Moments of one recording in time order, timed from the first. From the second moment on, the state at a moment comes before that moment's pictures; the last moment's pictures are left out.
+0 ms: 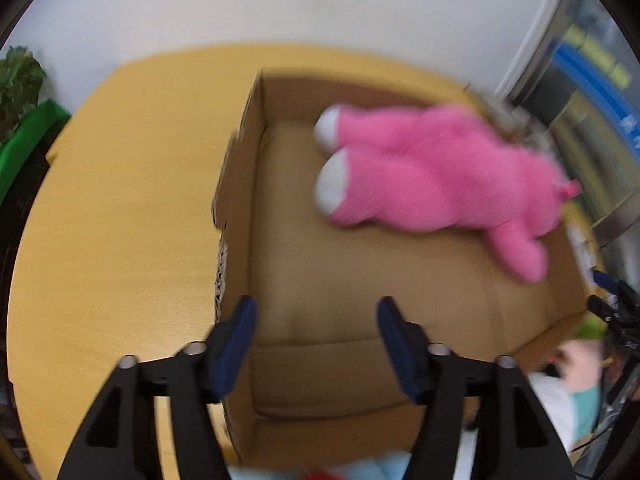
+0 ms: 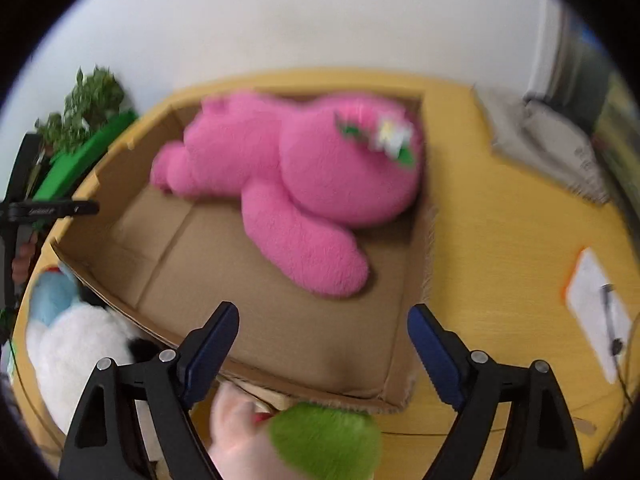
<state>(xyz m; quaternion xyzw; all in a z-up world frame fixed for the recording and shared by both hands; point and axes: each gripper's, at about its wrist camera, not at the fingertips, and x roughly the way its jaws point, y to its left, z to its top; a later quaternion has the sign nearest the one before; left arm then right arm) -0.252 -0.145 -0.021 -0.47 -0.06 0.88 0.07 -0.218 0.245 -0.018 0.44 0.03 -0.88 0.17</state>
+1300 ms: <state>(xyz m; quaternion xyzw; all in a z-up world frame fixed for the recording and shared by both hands) 0.004 -0.071 0.031 -0.28 -0.05 0.96 0.02 0.000 0.212 0.062 0.26 -0.01 -0.96 0.12</state>
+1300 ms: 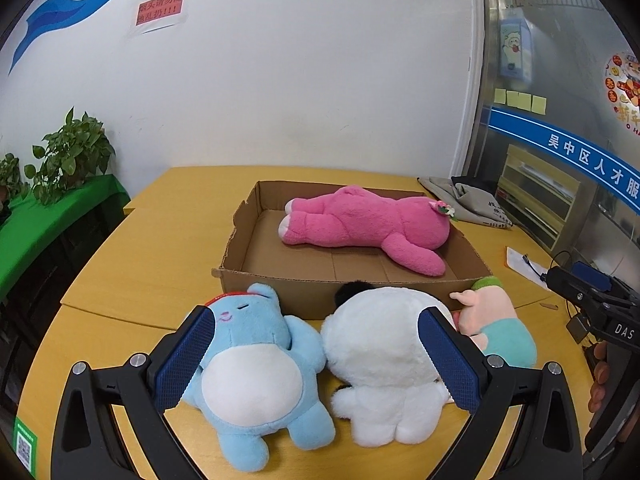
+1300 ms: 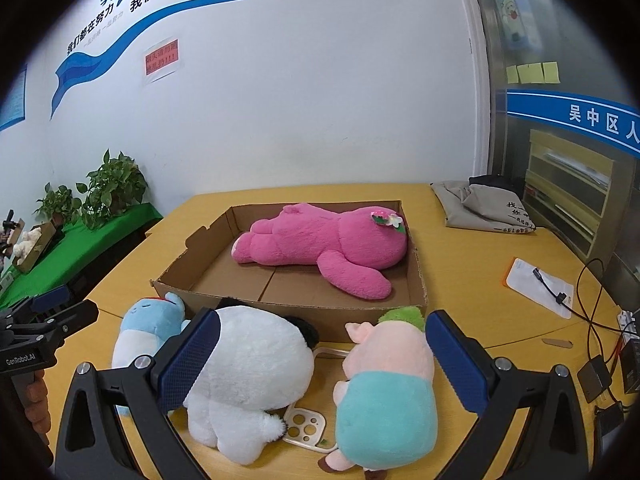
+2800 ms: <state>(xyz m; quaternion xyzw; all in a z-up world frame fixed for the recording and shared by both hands) -0.118 -0.201 -0.110 -0.47 -0.21 0.84 0.17 -0.019 -0.031 -0.092 0.41 0.05 -0.85 0.33</state>
